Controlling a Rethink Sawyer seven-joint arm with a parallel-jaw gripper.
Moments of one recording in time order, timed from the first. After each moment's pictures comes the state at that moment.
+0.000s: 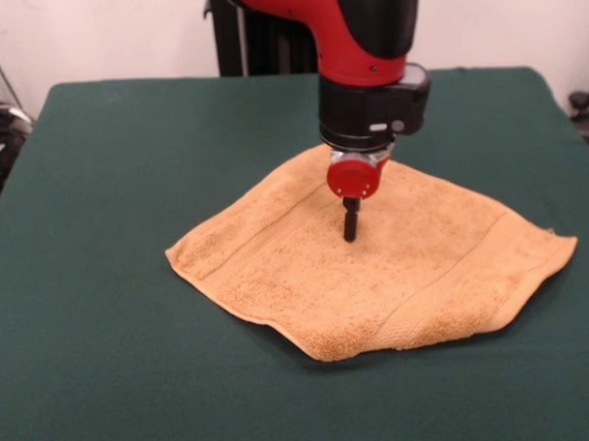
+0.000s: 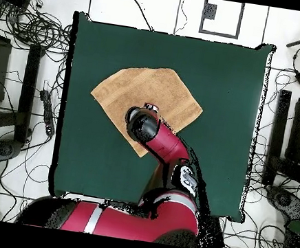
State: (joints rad) arm -0.05 -0.37 -0.11 1.73 0.49 0.16 2.94
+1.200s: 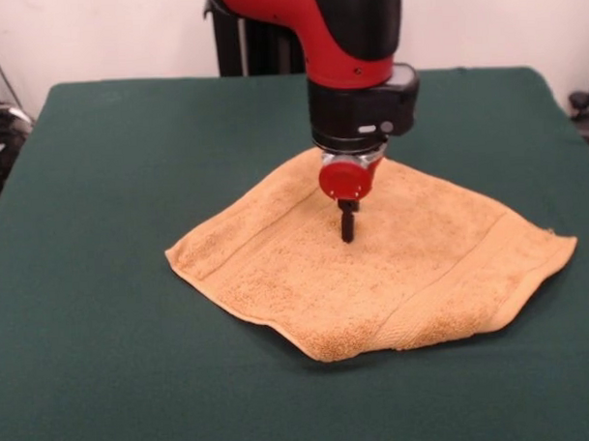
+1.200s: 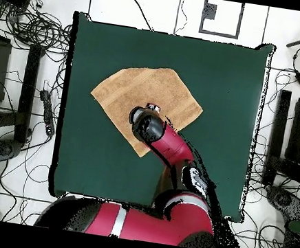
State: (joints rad) arm -0.12 -0.38 -0.05 1.75 0.48 0.16 2.94
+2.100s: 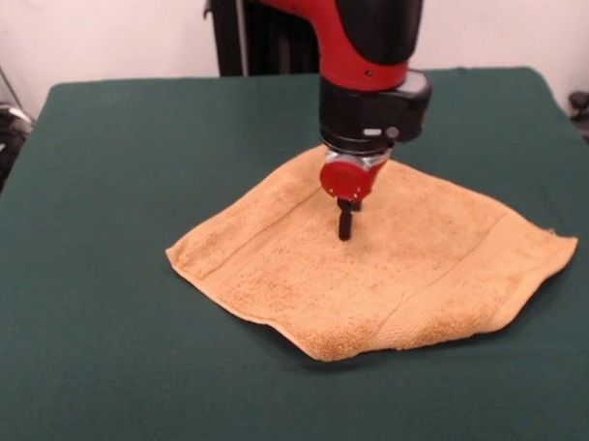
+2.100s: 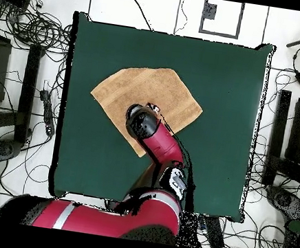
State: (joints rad) arm 0.03 -0.34 -0.19 1.73 0.72 0.21 2.94
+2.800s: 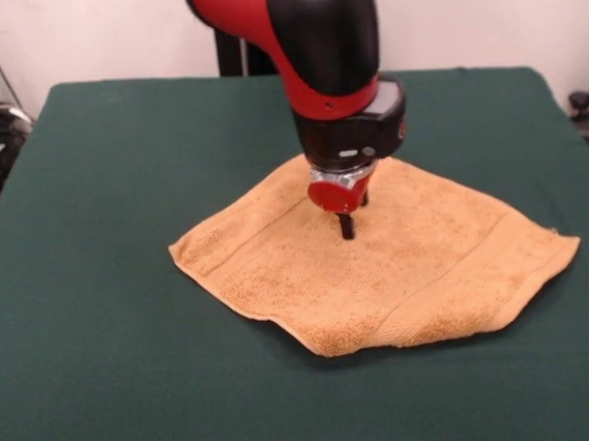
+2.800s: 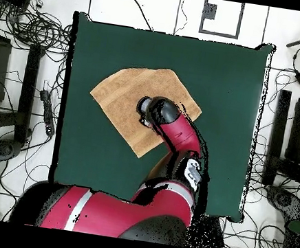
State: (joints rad) arm -0.01 -0.26 -0.25 1.55 0.74 0.61 2.94
